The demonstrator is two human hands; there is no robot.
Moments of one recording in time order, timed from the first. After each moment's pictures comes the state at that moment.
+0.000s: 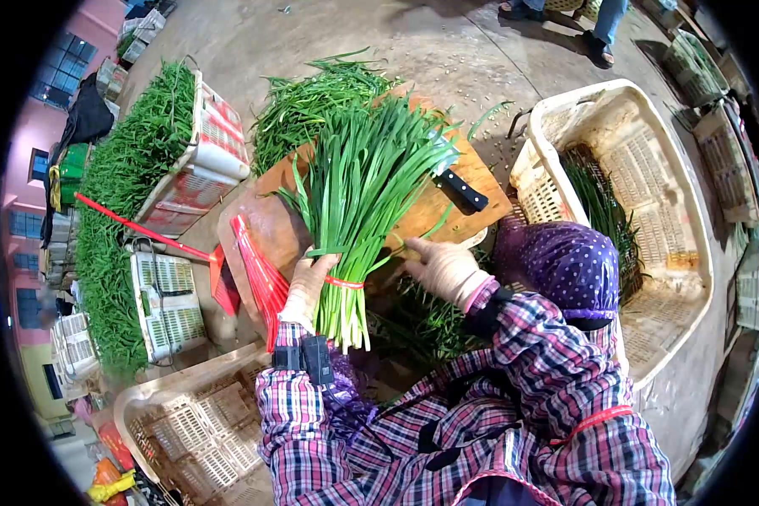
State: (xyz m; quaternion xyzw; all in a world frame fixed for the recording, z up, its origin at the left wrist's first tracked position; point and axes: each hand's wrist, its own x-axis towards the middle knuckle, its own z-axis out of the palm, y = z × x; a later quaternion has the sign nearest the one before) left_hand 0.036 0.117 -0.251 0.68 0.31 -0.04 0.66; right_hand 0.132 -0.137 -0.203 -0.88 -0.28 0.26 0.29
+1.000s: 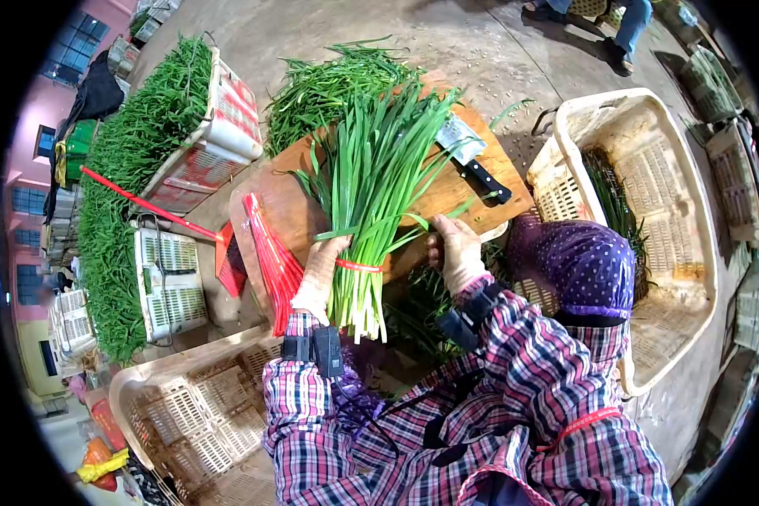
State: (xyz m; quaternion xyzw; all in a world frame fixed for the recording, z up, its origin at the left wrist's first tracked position) left_hand 0.031 0.097 -0.218 0.59 0.32 -0.04 0.74; right_hand 0.120 -0.104 -0.242 -0.51 0.24 0.29 0.78
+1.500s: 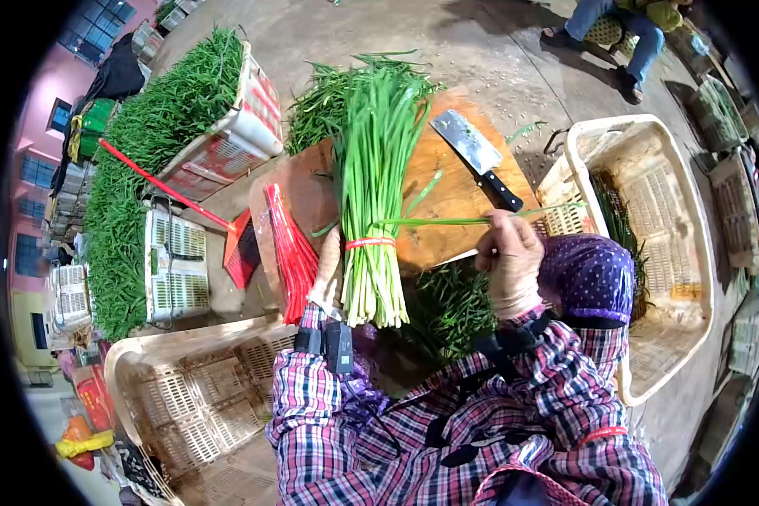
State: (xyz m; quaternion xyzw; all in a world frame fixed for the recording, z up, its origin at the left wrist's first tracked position) left_hand 0.032 0.082 -0.172 0.17 0.23 -0.07 0.95; right_hand 0.101 -0.139 -0.148 -0.56 0.08 0.12 0.82
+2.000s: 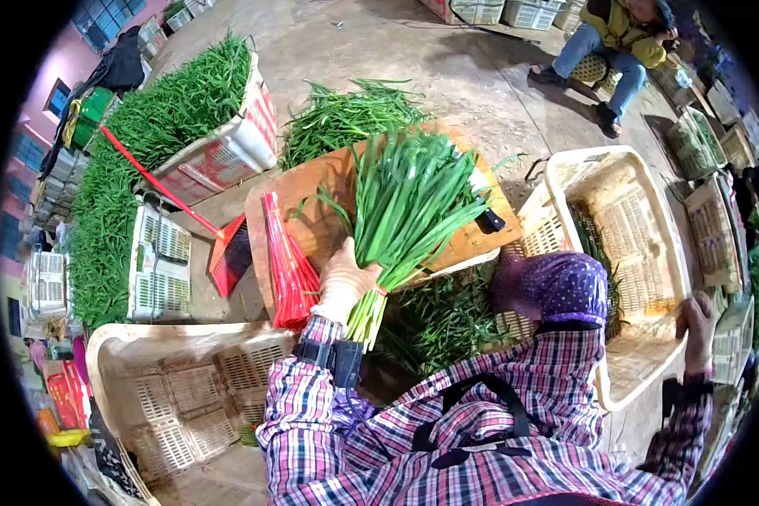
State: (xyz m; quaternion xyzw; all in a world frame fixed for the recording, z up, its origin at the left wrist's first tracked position) left_hand 0.018 0.084 -0.217 0.92 0.29 -0.03 0.26; right_hand 0.105 -0.475 -0.008 -0.88 -0.01 -0.02 0.48
